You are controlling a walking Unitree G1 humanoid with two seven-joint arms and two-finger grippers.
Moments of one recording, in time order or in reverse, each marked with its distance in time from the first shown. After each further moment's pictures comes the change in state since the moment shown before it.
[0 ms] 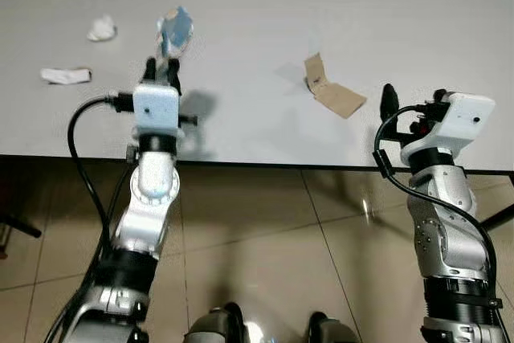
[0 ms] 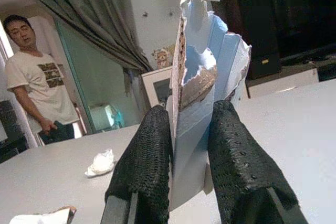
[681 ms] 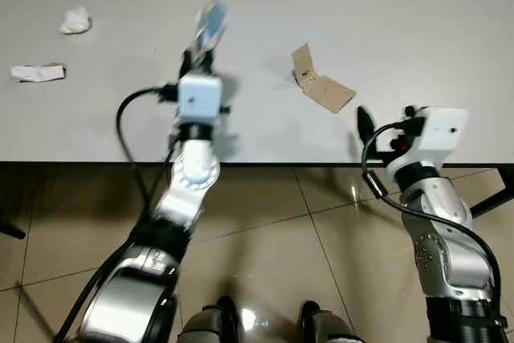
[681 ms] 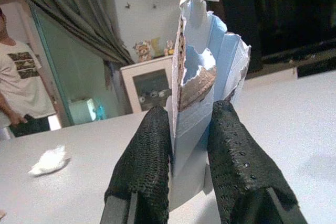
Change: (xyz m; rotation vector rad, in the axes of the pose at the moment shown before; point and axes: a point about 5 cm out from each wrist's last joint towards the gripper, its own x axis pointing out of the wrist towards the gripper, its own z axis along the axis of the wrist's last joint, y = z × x) left arm 0.018 -0.040 -0.005 -0.011 -0.017 0.019; right arm -0.016 0.013 -0.009 0.002 0.127 0.110
